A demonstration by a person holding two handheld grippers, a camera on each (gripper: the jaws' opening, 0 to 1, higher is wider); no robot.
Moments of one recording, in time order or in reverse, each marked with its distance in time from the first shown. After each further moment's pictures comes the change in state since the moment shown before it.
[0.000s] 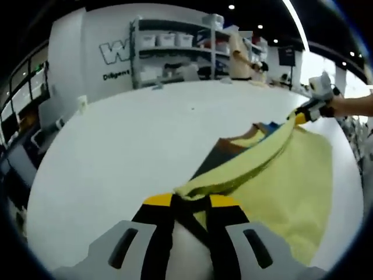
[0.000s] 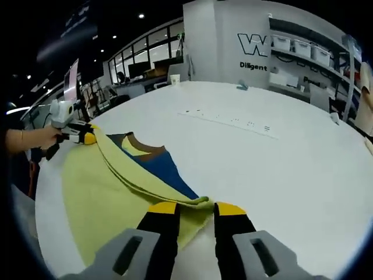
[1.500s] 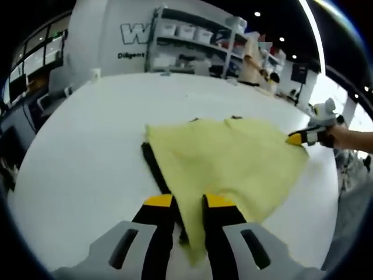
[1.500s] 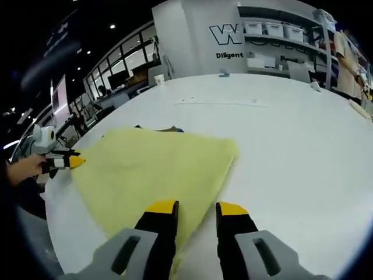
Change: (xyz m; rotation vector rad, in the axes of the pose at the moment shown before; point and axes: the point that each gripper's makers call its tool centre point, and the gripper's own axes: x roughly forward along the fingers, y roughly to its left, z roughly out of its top) left arm -0.076 -0.066 -0.044 -0.192 0.056 -0.019; right arm -0.045 0.054 -0.055 0.165 0.028 -0.052
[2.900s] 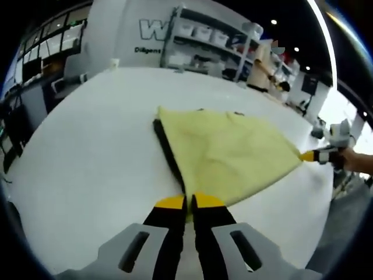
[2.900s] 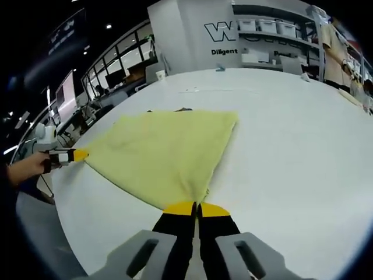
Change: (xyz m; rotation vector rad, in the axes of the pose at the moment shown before) left arm -0.042 -0.012 -0.044 -0.116 0.001 0.065; right arm -0.065 0.022 -0.061 0.062 0.018 -0.031
